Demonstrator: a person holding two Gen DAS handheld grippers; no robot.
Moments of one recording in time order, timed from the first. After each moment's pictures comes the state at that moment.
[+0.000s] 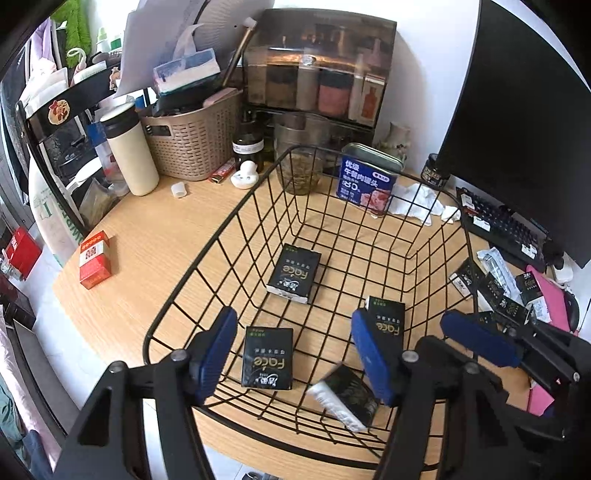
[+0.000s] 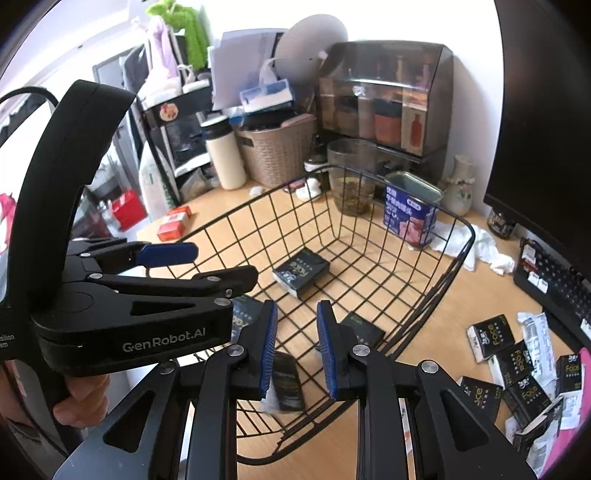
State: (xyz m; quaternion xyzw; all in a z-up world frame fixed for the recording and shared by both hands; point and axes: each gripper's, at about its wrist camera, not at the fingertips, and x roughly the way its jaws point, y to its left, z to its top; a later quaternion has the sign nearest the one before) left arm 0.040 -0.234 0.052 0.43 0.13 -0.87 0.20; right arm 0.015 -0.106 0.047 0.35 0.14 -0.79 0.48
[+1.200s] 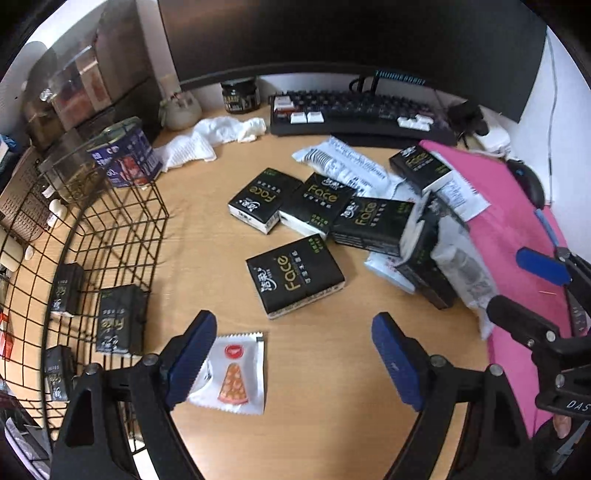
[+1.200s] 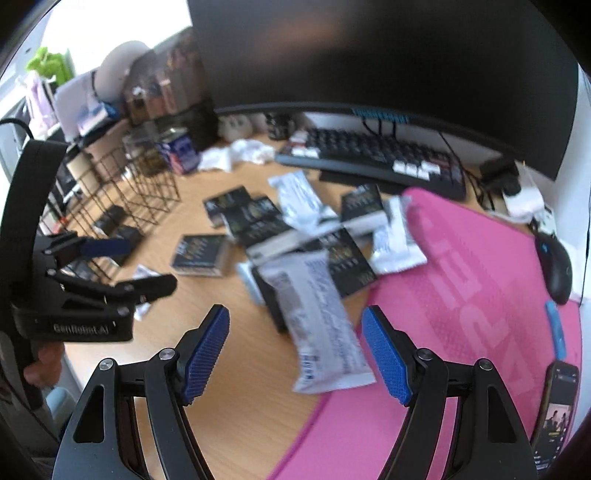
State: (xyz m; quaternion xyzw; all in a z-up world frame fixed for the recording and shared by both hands) left arm -0.063 -0.005 -0.028 0.51 0.00 -0.86 0.03; right arm -0.064 0.182 -0.015 0.42 0.07 -0.86 0.27
